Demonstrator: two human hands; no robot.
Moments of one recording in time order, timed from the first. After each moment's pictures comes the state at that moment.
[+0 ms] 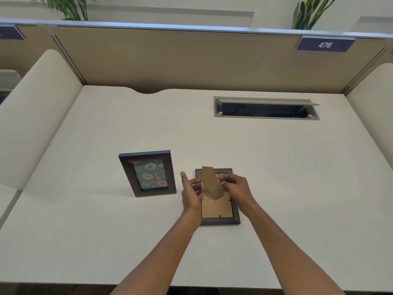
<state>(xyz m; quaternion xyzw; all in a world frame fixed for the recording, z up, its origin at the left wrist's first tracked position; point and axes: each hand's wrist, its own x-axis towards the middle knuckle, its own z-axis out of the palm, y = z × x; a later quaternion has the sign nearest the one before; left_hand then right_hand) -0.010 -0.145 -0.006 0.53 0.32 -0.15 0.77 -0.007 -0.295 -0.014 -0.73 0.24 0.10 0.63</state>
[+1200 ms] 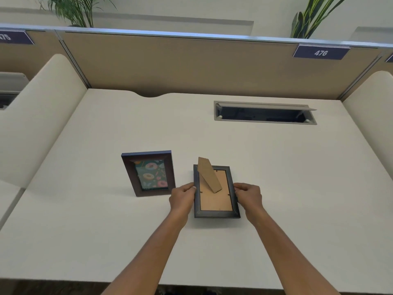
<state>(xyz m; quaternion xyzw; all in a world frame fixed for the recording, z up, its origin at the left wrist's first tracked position) -0.016 -0.109 0.006 0.69 0.27 -0.19 0.65 -0.033 -0.315 -0.004 -0.73 0.38 0.07 0.57</state>
